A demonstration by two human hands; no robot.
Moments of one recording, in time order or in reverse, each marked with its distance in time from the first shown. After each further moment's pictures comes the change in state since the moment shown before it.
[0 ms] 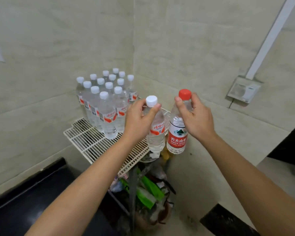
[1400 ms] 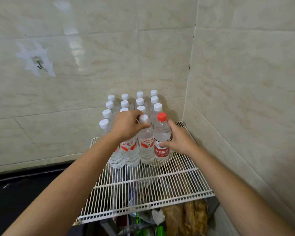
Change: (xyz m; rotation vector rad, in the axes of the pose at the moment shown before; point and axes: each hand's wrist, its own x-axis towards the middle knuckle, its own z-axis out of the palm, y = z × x) left_hand 0.177 -0.092 0.015 1.037 0.176 -0.369; right_hand 0.244 0.096 0.219 0.376 -0.984 -0.465
